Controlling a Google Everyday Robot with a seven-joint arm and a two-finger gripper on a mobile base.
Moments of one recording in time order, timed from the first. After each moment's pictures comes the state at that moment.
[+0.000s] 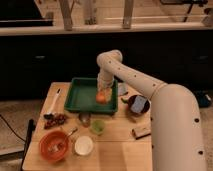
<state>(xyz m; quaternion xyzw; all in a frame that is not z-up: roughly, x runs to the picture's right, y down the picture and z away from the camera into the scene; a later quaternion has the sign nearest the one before) -0.008 0.032 0.869 -0.31 -0.18 -0.23 0.91</state>
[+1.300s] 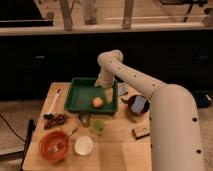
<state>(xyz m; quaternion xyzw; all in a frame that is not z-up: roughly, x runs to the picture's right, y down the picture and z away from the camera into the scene) -0.004 0.032 0.872 -0.32 -0.18 -0.23 0.90</state>
